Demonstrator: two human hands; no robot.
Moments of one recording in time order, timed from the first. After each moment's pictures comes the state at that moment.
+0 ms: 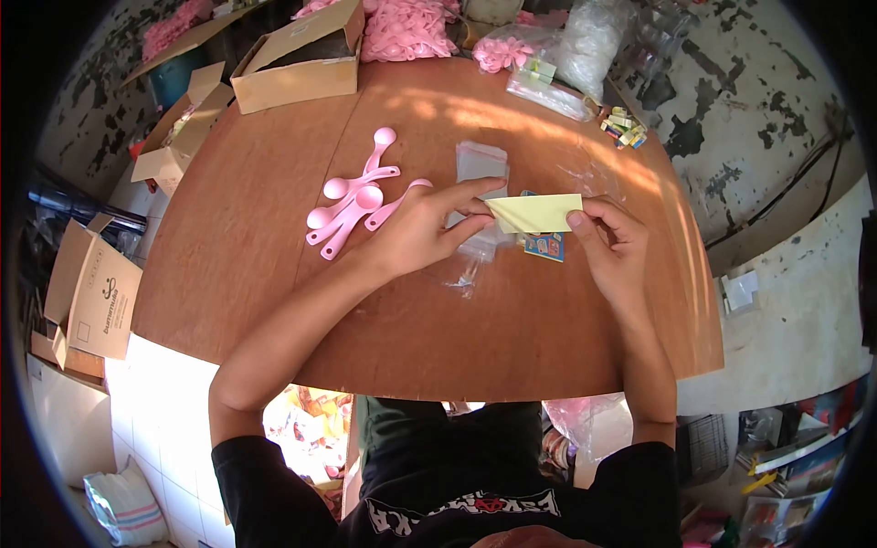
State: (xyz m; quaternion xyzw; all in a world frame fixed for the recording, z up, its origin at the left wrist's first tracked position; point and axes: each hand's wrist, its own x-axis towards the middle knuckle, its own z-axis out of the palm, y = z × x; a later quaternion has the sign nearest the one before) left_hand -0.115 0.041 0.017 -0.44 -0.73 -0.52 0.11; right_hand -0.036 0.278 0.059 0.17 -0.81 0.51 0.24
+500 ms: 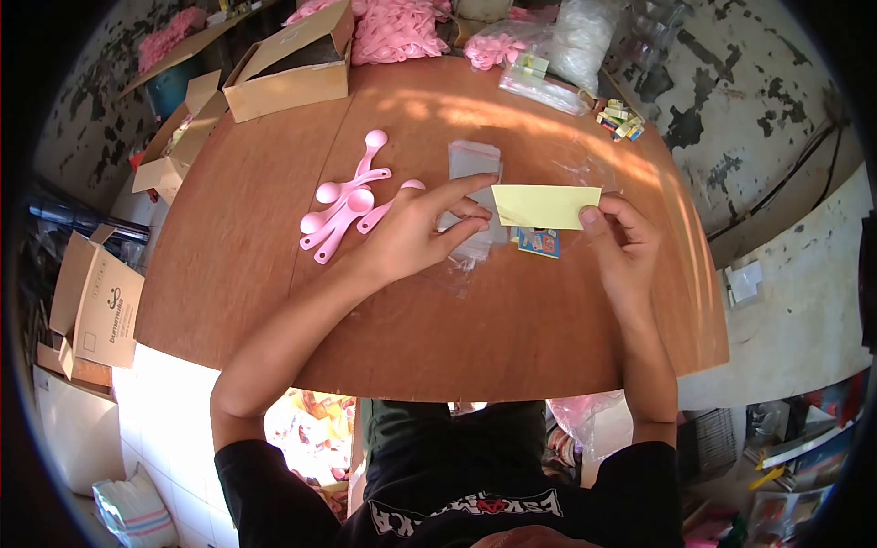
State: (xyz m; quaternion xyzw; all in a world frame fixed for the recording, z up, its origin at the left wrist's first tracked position) left_hand -0.109 0.045 0.021 -0.43 -0.73 -0.52 0.09; right_hand -0.025 0.284 0.061 0.16 -0.76 0.55 0.30
